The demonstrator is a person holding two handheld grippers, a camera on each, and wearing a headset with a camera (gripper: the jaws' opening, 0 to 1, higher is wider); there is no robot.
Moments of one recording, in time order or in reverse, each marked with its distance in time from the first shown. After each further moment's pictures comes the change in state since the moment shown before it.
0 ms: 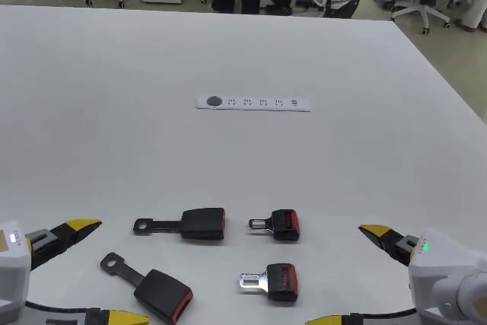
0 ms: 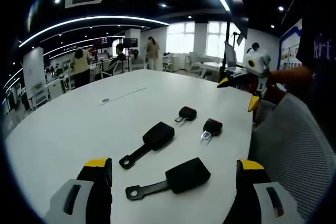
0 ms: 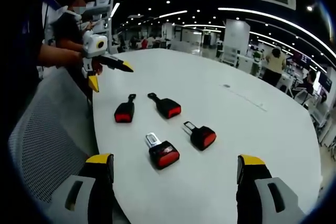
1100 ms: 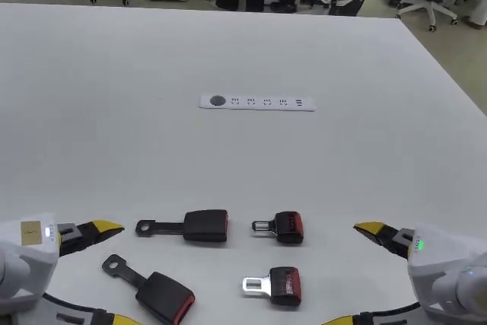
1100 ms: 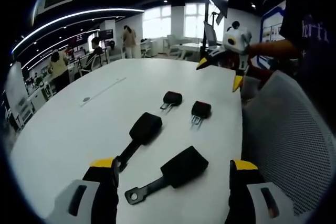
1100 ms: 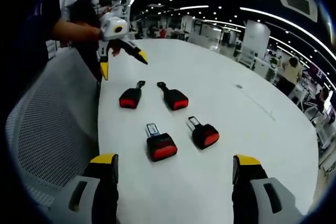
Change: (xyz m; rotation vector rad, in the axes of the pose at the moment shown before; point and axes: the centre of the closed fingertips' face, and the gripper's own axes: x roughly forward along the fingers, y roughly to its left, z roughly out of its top) left arm 0.018 -0.007 -0.015 0.167 0.171 -0.159; right arm 0.007 -0.006 -0.007 -0.158 0.072 0.104
